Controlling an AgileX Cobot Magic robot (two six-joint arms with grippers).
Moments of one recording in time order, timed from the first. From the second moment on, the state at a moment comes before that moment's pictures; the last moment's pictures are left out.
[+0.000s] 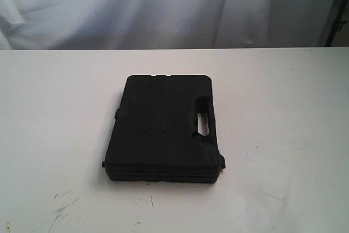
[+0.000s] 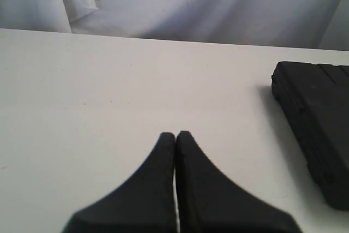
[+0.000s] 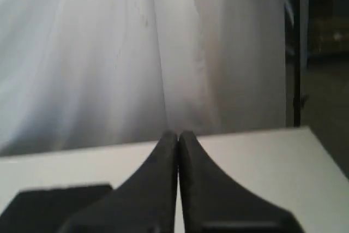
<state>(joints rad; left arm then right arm) -0.03 0.00 0.00 0.03 0.34 -0.09 0.07 0.45 -0.62 0.21 0.38 -0.06</state>
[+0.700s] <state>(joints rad) -0.03 0.00 0.00 0.03 0.34 -0.09 0.07 0.83 -0.67 0.43 0.86 -0.20</state>
